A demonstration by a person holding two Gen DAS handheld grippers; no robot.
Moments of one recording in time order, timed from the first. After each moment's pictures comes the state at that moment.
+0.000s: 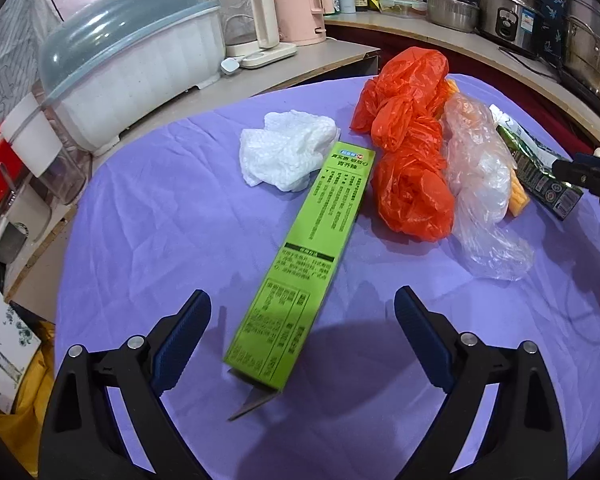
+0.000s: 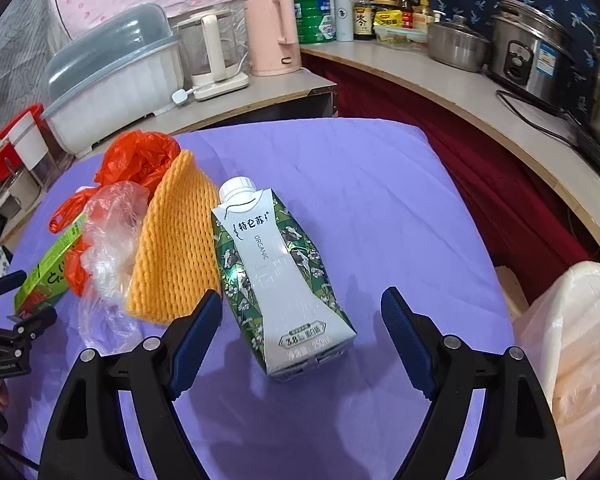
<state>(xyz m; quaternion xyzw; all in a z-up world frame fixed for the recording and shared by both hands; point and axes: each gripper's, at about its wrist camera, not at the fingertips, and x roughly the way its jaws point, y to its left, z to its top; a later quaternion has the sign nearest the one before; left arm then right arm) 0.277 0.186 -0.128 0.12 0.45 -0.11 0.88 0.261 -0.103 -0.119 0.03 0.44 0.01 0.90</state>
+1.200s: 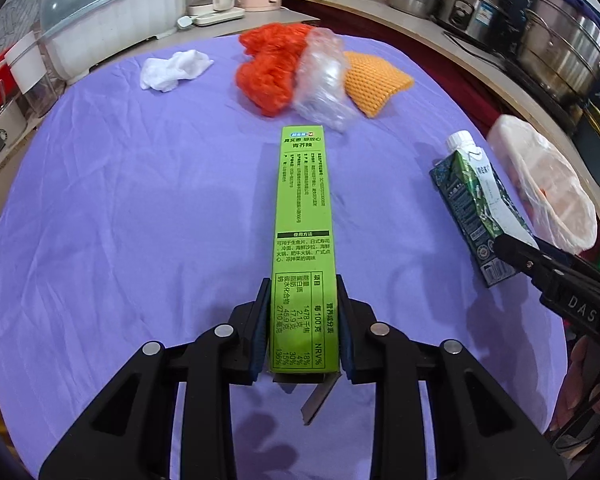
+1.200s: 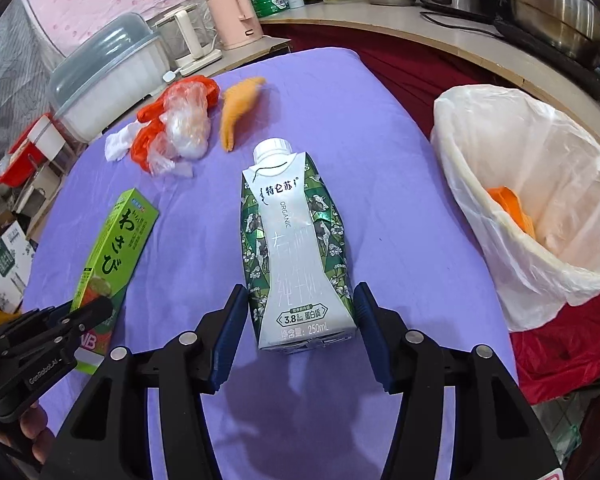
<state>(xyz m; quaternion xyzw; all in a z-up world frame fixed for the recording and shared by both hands) 0.119 0.081 -0.124 0.03 0.51 -0.14 0.85 0.078 -0.143 -0.127 0.12 0.48 -0.01 0.87</state>
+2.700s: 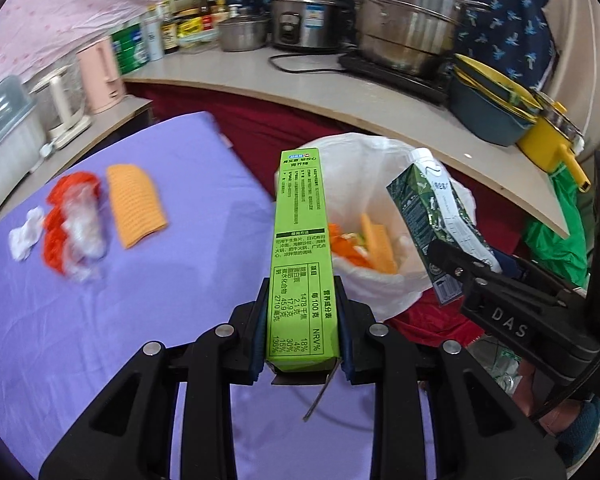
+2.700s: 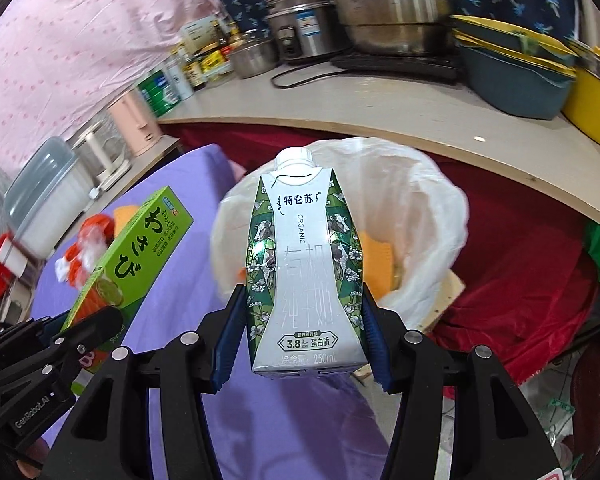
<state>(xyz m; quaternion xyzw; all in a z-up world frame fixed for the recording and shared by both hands) 0.082 -0.144 -0.049 0.12 0.42 -0.31 0.84 0.006 -0.323 -0.079 0.21 0.38 -0.15 0.89</state>
